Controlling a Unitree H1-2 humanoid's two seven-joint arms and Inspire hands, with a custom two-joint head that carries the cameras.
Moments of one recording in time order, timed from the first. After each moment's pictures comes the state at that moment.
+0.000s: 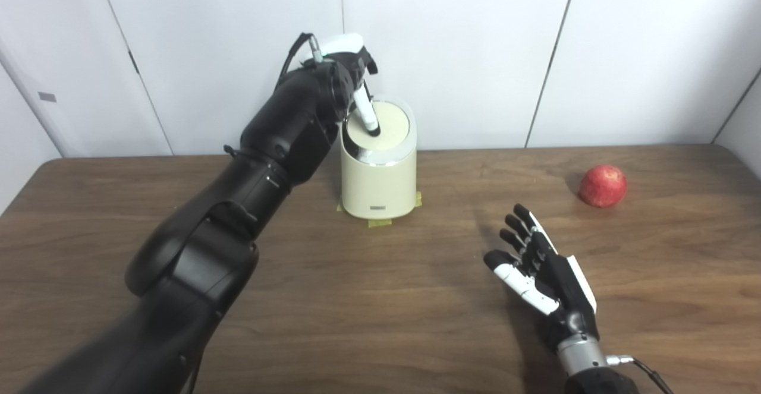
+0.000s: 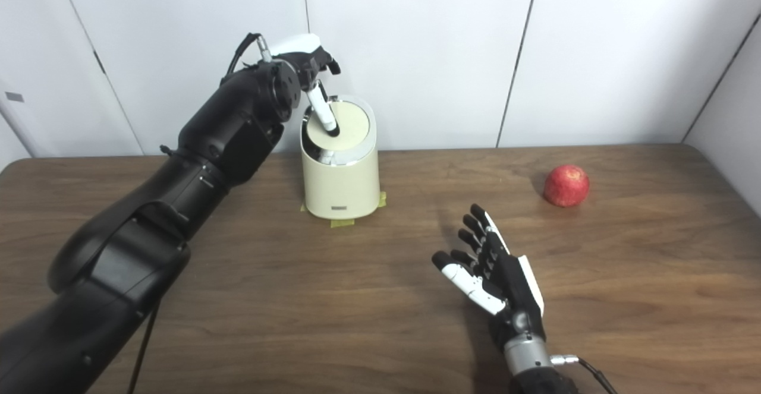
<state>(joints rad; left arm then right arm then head) -1.21 0.11 -0.50 0.77 0.80 0.47 -0.42 0.07 -0.01 -0.01 -0.27 0.02 0.20 -0.01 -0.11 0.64</state>
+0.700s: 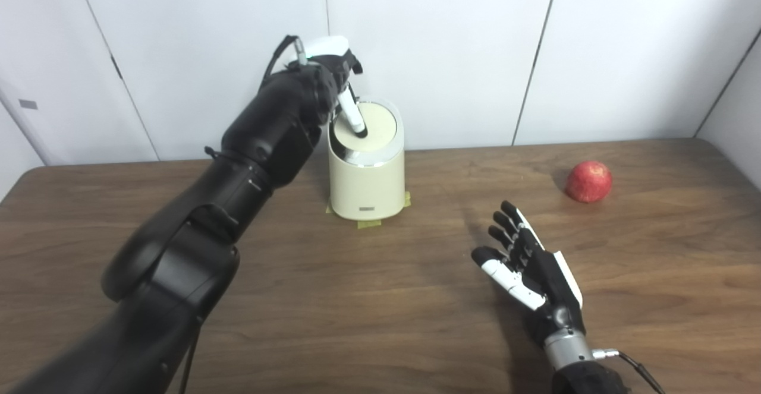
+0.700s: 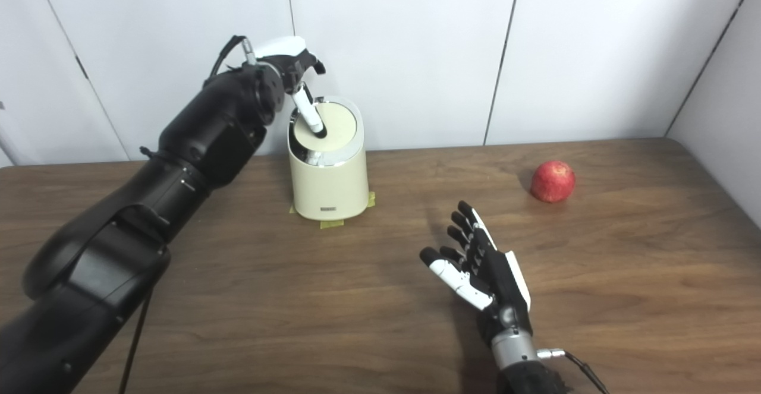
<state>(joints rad) -1.21 0.13 -0.47 0.76 0.74 0.47 -0.47 0.07 0.01 -0.01 -0.27 0.01 0.21 -0.02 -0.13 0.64</state>
